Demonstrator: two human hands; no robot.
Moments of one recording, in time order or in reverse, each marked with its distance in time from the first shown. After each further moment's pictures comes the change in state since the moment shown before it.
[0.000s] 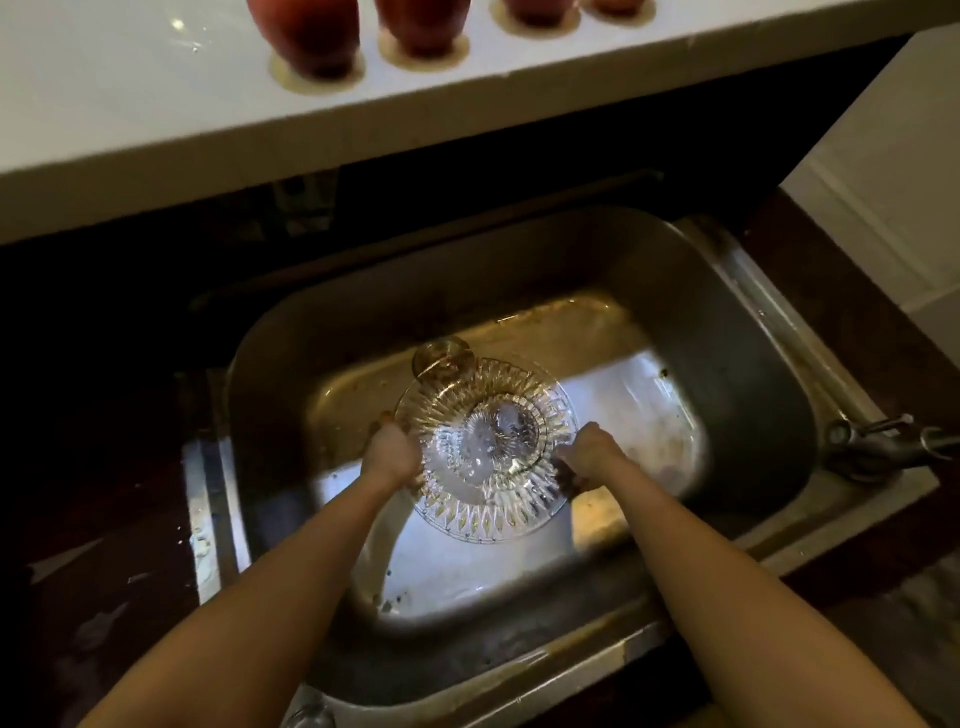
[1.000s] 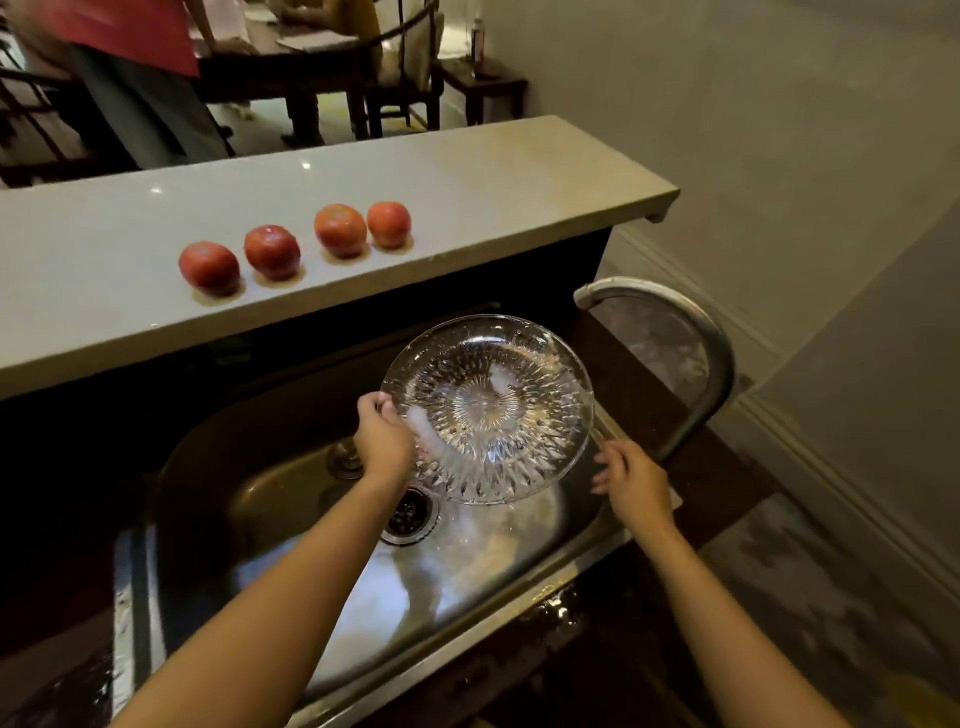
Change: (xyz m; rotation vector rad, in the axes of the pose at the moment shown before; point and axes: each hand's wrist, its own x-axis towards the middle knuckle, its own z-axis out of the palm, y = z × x) left_hand -0.123 0.194 -0.011 -0.670 0.352 0.229; right_hand -0.147 0.112 -0.163 0.596 0.602 -0.284
